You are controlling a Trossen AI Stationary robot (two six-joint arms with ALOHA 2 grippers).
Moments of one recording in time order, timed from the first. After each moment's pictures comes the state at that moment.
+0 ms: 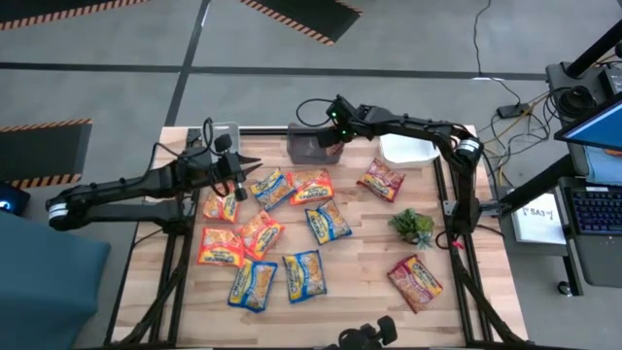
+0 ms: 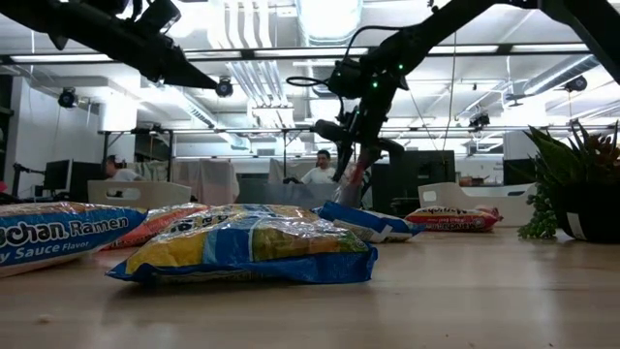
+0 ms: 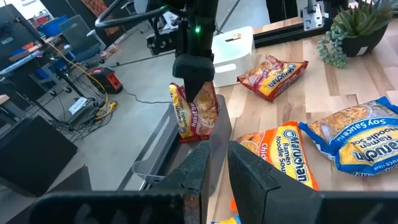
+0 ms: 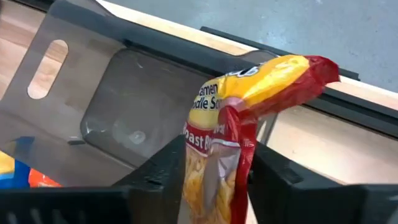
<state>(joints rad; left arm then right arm) 0.32 0.75 0.54 -0.07 -0.15 0.36 -0.58 1.95 1.57 -0.60 0.13 0.58</state>
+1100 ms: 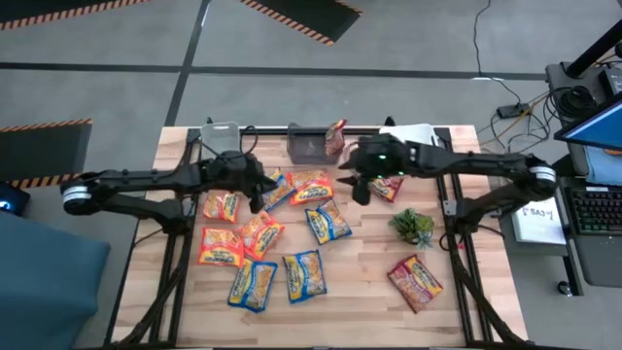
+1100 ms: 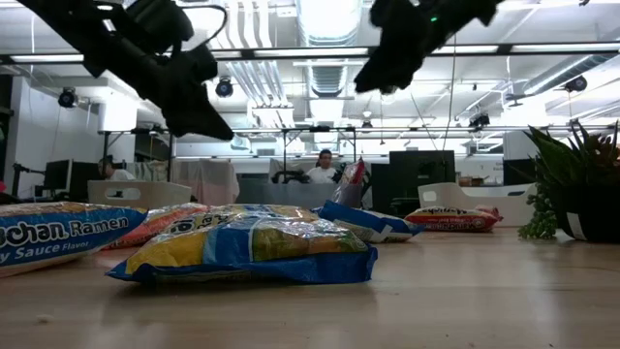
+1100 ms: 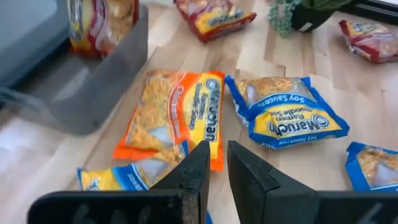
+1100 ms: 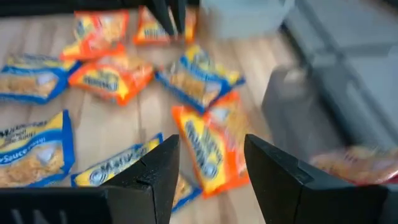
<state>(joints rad) 0.32 1.08 0.57 -0.07 0.09 -0.08 -0.25 1.31 1.04 -0.28 -0.09 -0.10</state>
